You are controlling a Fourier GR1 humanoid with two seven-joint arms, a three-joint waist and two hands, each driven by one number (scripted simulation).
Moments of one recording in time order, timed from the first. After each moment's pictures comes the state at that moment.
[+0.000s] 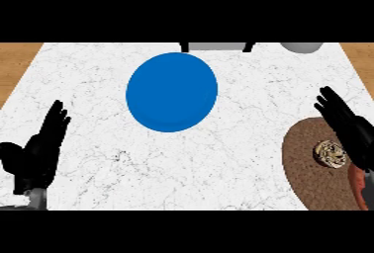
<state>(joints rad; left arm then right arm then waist) 0.01 0.39 -0.11 -1.63 0.18 0.32 0.15 -0.12 -0.53 0.06 -1.45 -0.39 0.08 0.04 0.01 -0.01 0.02</state>
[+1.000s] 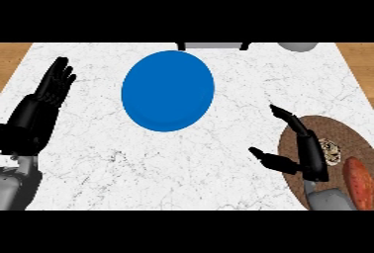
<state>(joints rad) -0.23 0.46 -0.08 -1.63 0.21 0.12 0.08 -0.11 -0.29 0.21 -1.37 0.06 -0.33 -0.34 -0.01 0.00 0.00</state>
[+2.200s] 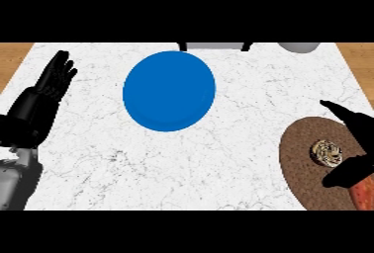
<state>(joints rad) -0.27 0.43 -0.04 -1.60 0.19 0.07 0.10 -0.19 -0.82 0.26 -1.74 0.20 0.24 0.70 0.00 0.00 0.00</state>
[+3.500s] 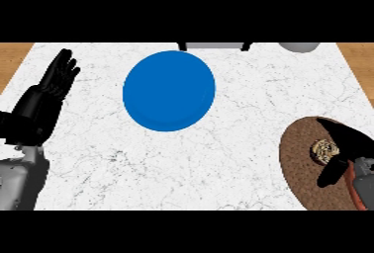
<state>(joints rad) -0.29 0.33 0.04 -1.61 0.10 -0.01 0.13 -0.20 -0.59 0.19 -1.39 0.54 0.41 0.65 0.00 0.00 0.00</state>
